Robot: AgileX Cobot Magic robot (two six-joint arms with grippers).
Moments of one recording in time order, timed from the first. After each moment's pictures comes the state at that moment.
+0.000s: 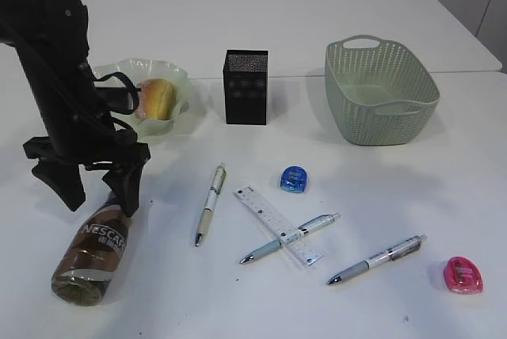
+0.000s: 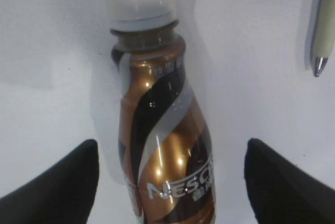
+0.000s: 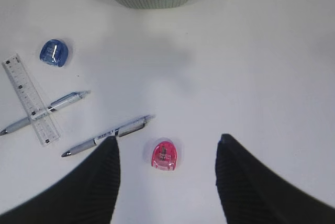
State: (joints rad) left arm -0.31 2.01 -1.44 -0.15 1.21 -0.08; right arm 0.08 1.26 -1.36 -0.02 1.26 0.09
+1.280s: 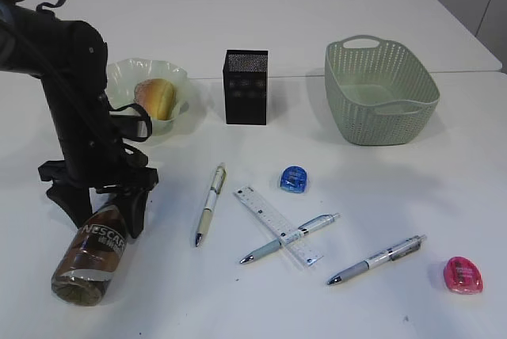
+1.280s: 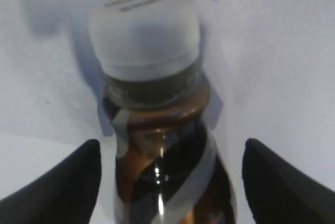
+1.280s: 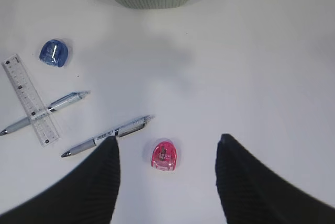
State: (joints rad) left arm -0.31 2.12 -1.44 -0.14 1.16 -0.08; right arm 0.08 1.26 -1.36 -0.02 1.26 0.09
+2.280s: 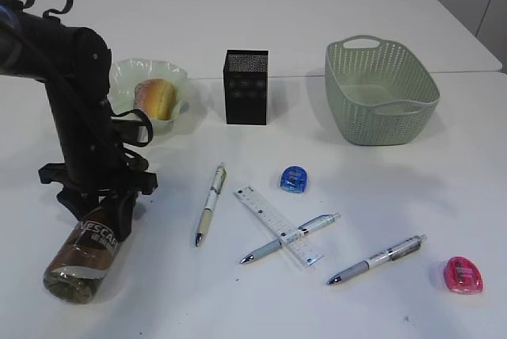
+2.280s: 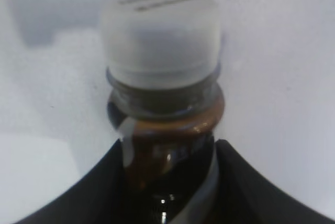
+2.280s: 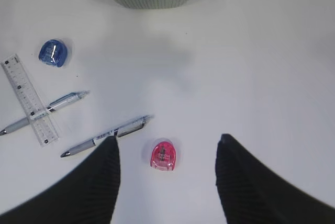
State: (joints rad) left arm -0.31 2.14 -1.45 -0.12 1.16 -0.08; right arm 0.08 1.26 -1.36 -0.02 1.26 0.09
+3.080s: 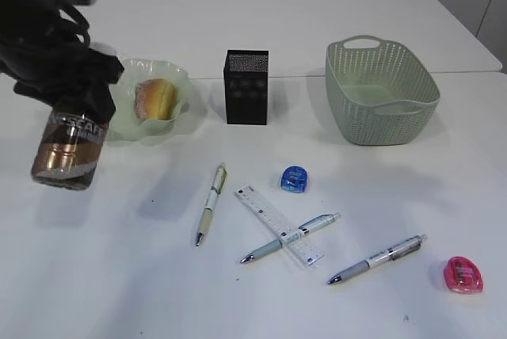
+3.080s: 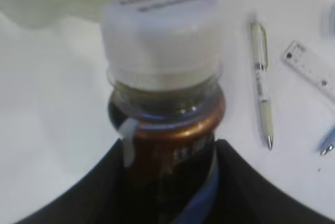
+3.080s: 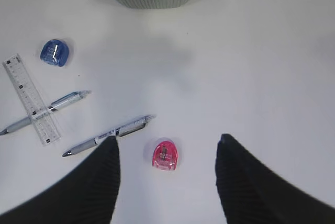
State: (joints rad) left arm -0.31 1.72 -1.39 -0.07 0.97 -0.08; right arm 0.08 1.26 -1.36 -0.02 1.26 0.09
